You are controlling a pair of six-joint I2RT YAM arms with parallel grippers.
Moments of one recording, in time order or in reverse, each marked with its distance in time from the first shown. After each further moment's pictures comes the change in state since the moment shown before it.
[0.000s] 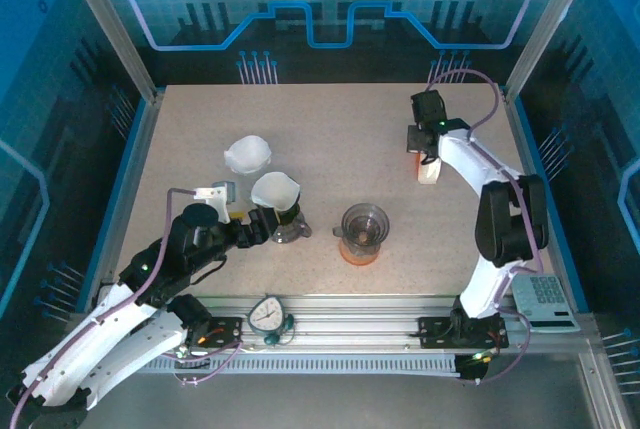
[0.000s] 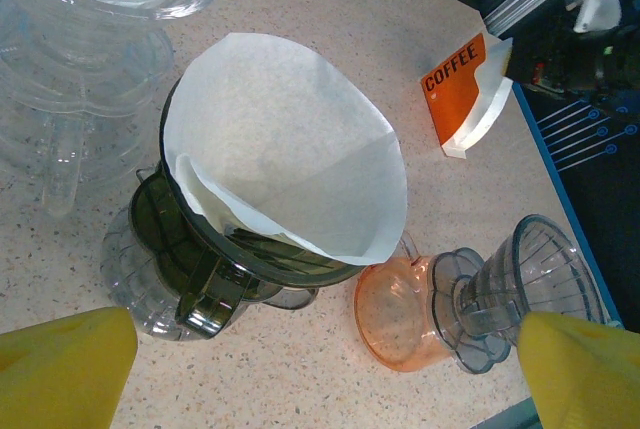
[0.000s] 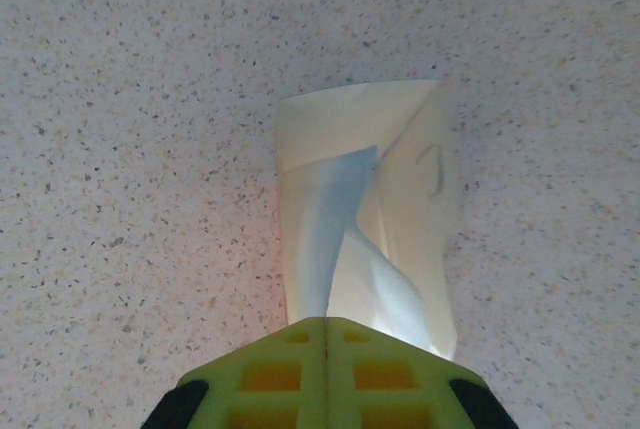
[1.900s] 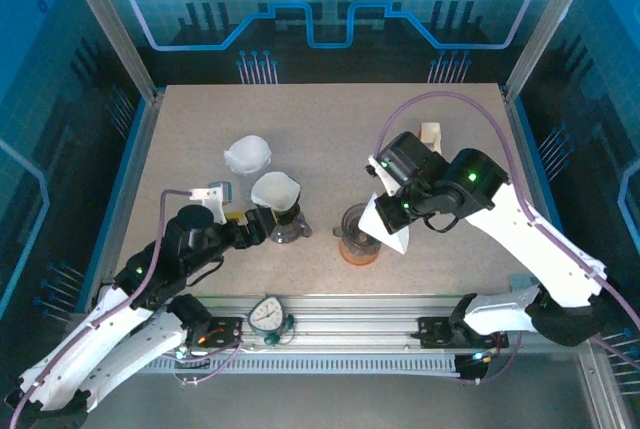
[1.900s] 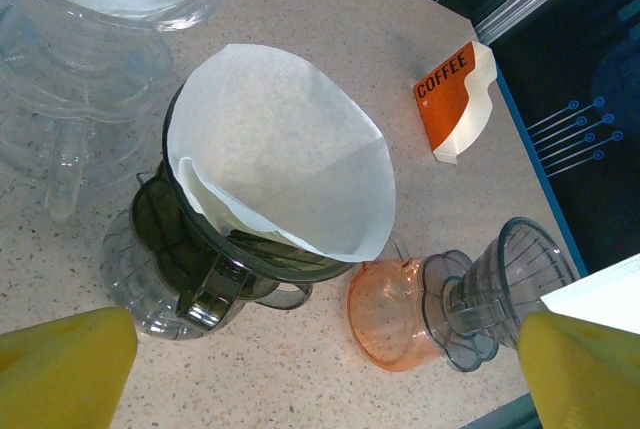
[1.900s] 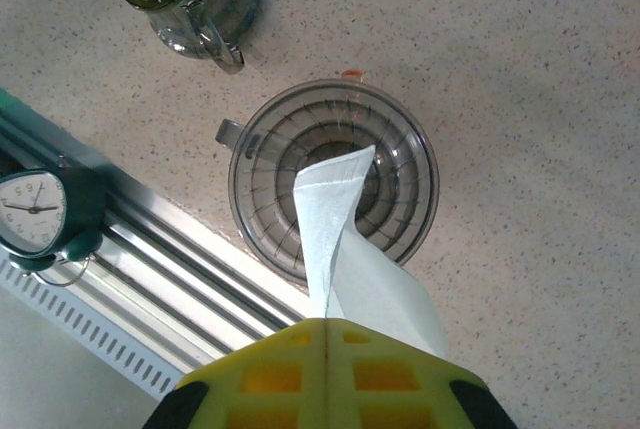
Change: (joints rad) left arm 0.002 -0.027 0.014 -0.024 0.001 -0.004; right arm 0.657 -0.471 0.246 -0.900 -0.285 0.066
